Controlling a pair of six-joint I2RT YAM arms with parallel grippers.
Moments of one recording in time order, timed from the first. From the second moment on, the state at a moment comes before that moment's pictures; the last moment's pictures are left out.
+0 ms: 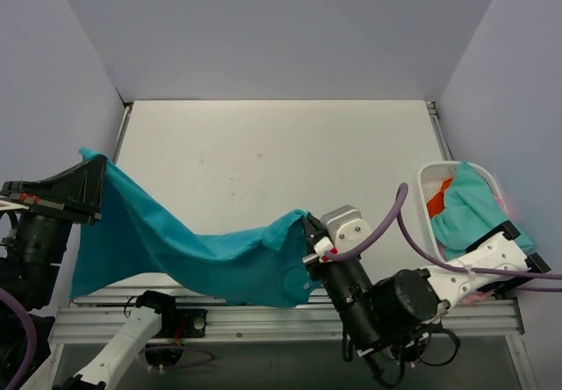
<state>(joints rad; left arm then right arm) -0.29 0.66 1.68 -0.74 -0.13 -0.53 1.97 1.18 1.35 0.23 1.55 -0.47</state>
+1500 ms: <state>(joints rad) -0.23 0.85 1.41 -0.42 -0.02 -0.50 0.58 0.99 1.85 -0.58 0.44 0.15</state>
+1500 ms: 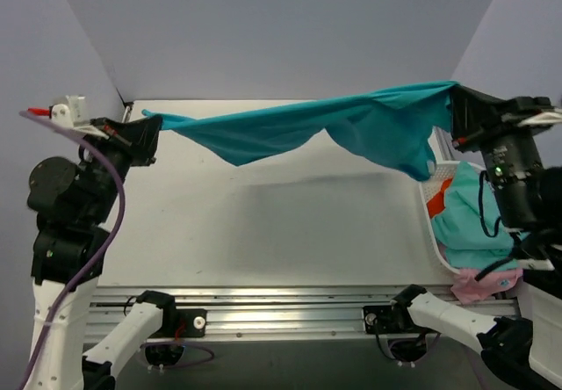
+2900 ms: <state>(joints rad) -0.05 2.33 1.79 -0.06 0.03 -0.59 0.27 2.55 2.22 -0.30 0.25 0.22</state>
